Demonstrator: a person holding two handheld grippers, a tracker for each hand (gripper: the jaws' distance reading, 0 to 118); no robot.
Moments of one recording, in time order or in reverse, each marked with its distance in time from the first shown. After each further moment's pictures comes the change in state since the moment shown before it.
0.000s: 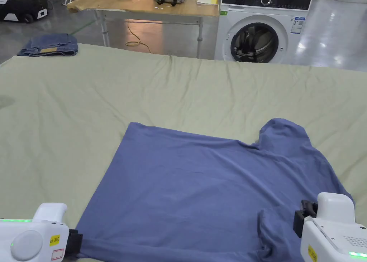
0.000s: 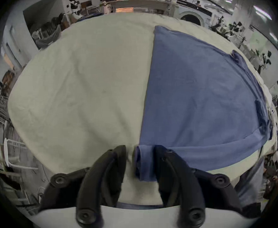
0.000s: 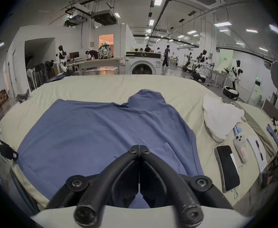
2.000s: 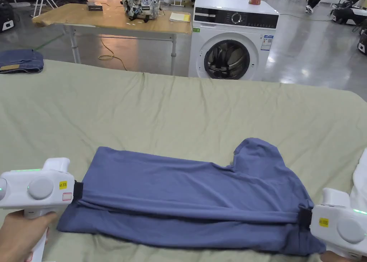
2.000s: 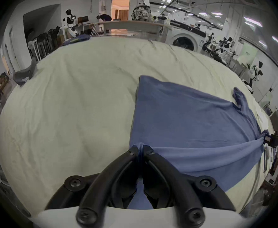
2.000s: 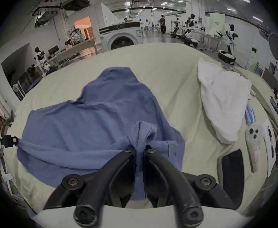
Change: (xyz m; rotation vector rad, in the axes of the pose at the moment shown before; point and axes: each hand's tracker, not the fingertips) left arm 0.037 0.177 -0.061 0.188 -0.087 0.022; right arm 0.109 0.044 -0.152 -0.311 -0.037 -0.196
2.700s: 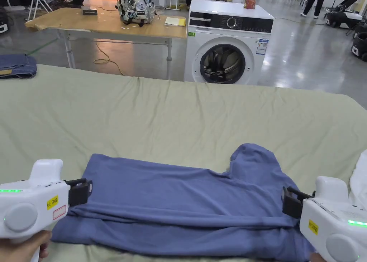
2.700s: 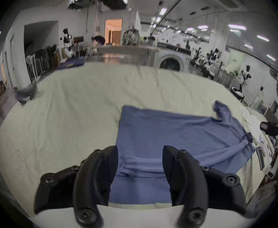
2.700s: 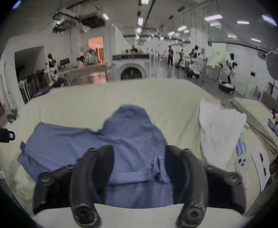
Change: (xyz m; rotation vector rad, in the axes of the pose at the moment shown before) left arm 0.035 -0.022 0.084 0.290 -0.086 -0.071; right arm -0.049 -0.002 0.077 0.386 0.033 0.098
